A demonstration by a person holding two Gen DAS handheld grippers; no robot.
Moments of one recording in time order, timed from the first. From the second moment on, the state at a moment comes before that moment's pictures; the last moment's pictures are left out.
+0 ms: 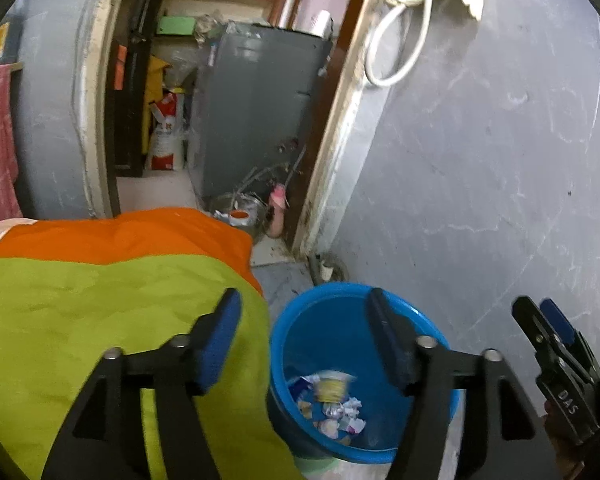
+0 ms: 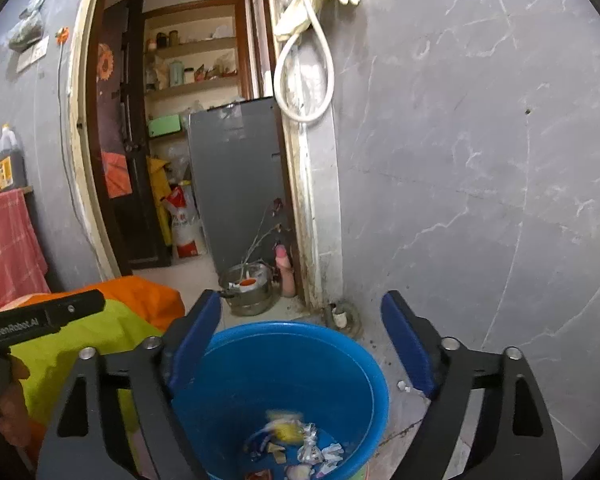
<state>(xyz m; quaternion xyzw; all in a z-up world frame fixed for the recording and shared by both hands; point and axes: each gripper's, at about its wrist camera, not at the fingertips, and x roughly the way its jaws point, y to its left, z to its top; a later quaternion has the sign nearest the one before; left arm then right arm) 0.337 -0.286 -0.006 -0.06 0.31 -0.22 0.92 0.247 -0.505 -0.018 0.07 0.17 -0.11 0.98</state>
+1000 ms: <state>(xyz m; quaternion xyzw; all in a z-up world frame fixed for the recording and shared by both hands) 0.195 -0.188 0.054 -0.04 0.17 -0.20 0.96 0.131 -0.428 0.051 0.04 0.10 -0.09 0.99</state>
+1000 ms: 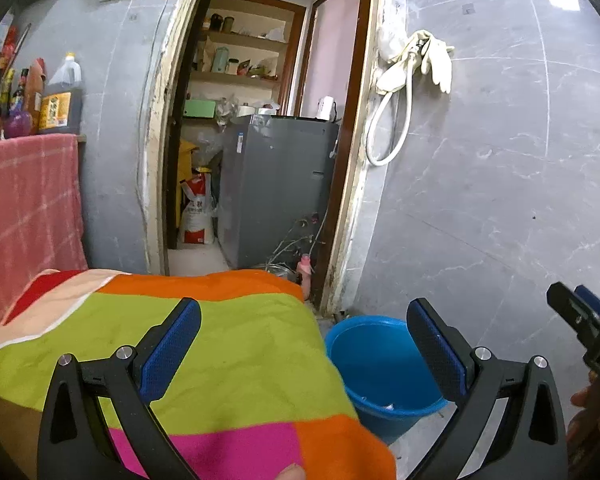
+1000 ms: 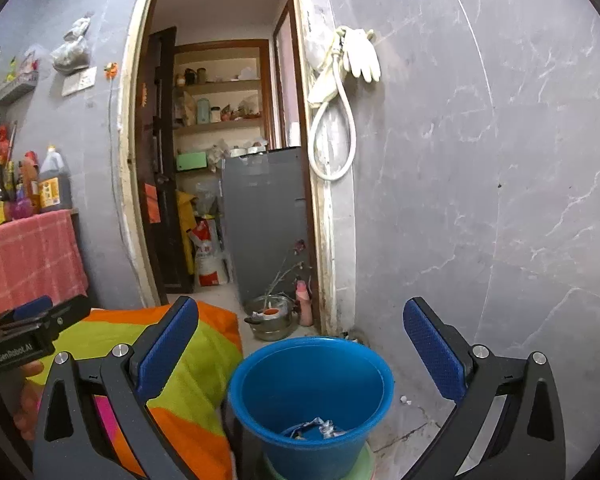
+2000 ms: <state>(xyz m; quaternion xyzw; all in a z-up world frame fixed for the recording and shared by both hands) 0.075 -0.108 0.010 -0.02 0.17 -0.15 0.97 0.022 -0.350 0.022 0.03 0.09 -0.11 0.99</state>
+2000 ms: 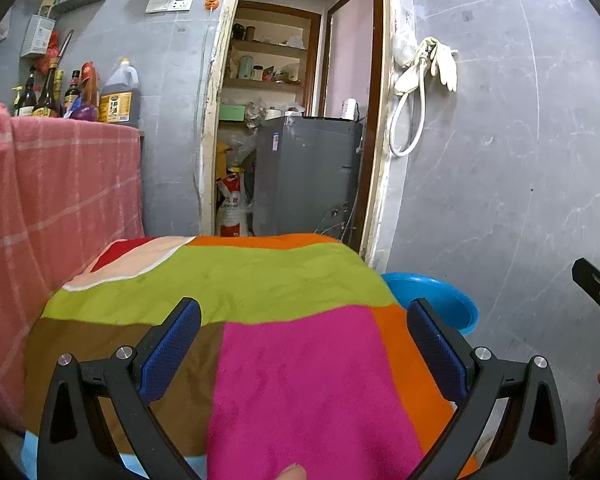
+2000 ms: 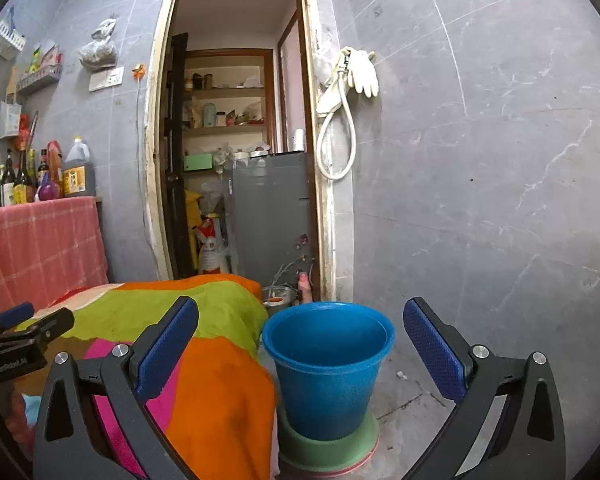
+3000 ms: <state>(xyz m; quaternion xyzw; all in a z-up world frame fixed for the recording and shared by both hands) 0.036 -0.084 -0.035 -0.02 0.17 -0.11 0.98 -0.007 -0.326 -0.024 0.00 0.10 -0.12 0.99</state>
